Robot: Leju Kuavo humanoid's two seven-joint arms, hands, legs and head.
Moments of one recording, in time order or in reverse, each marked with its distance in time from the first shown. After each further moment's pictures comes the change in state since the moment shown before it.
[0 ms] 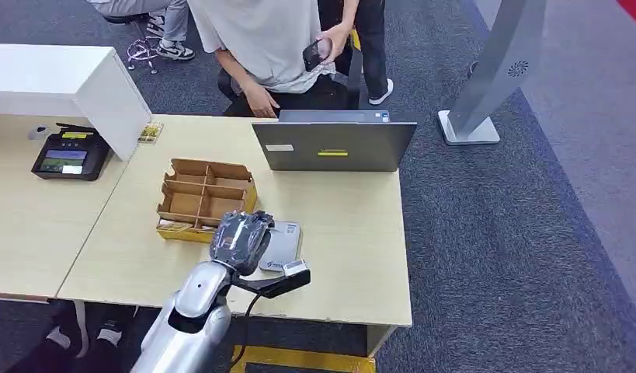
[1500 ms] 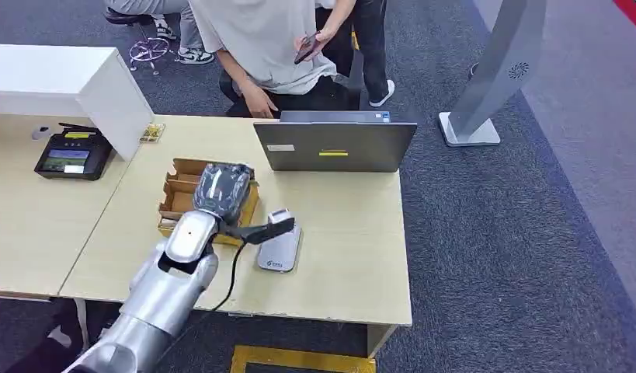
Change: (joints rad) left arm -0.322 0.122 -0.044 0.163 -0.002 -0.002 0.149; right arm -0.003 0.003 0.008 0.014 0.095 -0.003 0.004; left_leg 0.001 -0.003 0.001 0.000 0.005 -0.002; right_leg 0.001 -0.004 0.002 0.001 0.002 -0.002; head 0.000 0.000
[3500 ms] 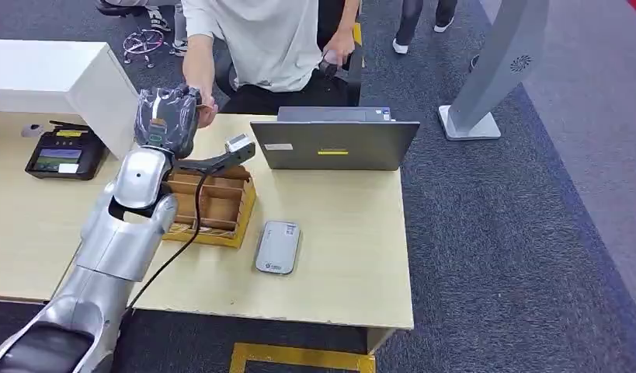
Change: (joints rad) left arm -0.164 0.115 0.022 -0.065 -0.003 0.016 0.033; right arm -0.015 0.000 0.008 0.000 0.015 0.005 0.000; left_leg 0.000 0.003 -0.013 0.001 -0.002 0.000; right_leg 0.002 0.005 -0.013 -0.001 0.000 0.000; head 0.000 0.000
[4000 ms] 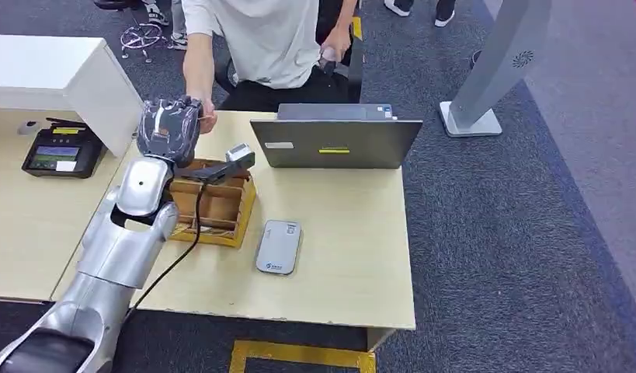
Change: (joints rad) left arm 0.028 0.005 0.000 0.006 0.000 -0.002 0.013; right arm 0.007 0.000 0.000 0.002 0.000 0.000 0.000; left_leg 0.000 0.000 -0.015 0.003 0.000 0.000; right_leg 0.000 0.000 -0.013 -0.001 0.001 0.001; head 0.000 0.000
